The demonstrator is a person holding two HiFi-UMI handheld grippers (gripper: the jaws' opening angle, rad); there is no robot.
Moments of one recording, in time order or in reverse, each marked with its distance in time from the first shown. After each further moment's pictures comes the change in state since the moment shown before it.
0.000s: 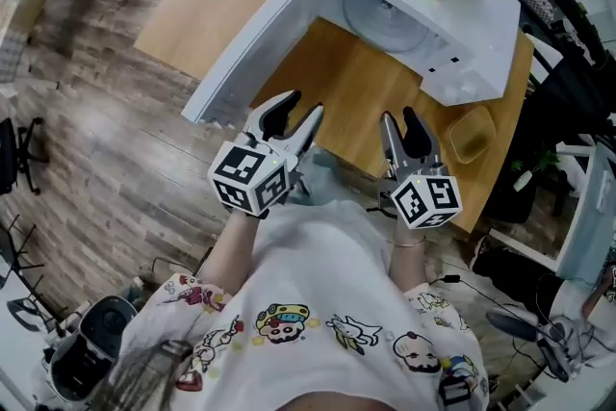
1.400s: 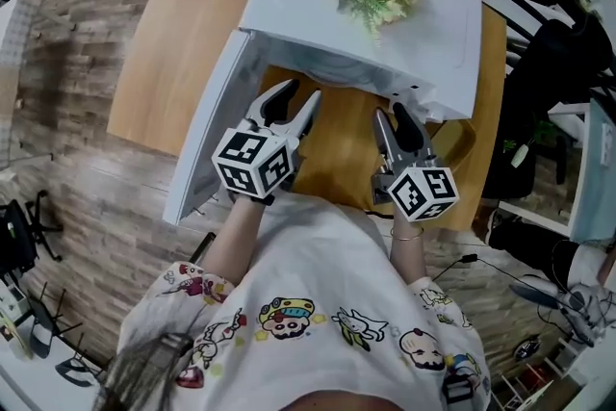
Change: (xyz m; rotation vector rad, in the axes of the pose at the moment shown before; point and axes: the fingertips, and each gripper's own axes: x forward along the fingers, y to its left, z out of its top) left arm 0.162 0.011 0.056 -0.002 0.088 -0.135; right arm 0.052 -0.098 0.051 0.134 -0.054 -0.150
